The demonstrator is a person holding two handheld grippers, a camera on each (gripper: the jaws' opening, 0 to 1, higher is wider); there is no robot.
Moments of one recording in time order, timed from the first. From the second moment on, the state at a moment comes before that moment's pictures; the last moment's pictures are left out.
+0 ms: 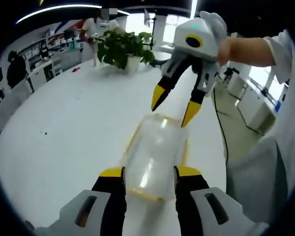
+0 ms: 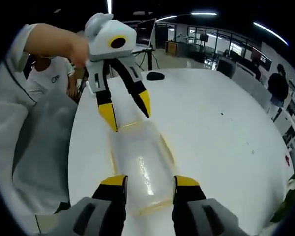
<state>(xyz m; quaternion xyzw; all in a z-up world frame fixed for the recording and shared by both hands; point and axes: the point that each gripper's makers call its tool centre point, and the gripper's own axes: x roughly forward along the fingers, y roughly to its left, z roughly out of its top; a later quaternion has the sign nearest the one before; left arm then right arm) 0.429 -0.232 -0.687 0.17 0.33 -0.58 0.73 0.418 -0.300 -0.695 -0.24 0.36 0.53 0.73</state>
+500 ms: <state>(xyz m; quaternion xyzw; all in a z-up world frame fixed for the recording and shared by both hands) 0.420 -0.257 -0.690 0.19 0.30 -0.62 0.70 0.419 -0.290 -0.697 -0.25 0.35 0.55 0.72</state>
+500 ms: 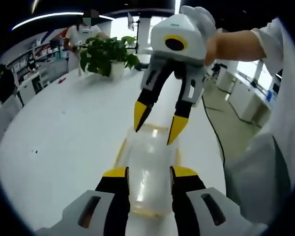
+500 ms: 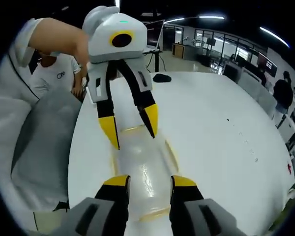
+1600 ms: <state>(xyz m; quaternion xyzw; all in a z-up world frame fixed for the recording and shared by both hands) 0.388 -0.280 -0.719 0.29 0.28 -0.66 0.64 0.438 -0.269 -0.722 -0.30 0.36 0.58 0.67</state>
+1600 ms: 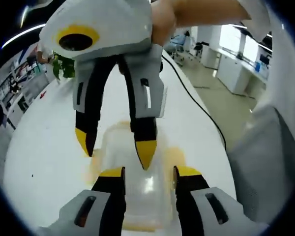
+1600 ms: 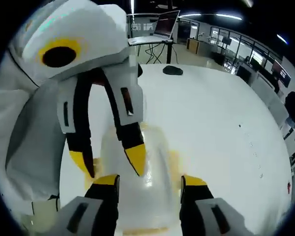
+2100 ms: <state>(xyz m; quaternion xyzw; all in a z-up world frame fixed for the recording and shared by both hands) 0.392 -0.276 -0.735 0.42 0.22 -0.62 0.63 0.435 -0.273 -0.730 -0.29 0.40 0.58 0.64</state>
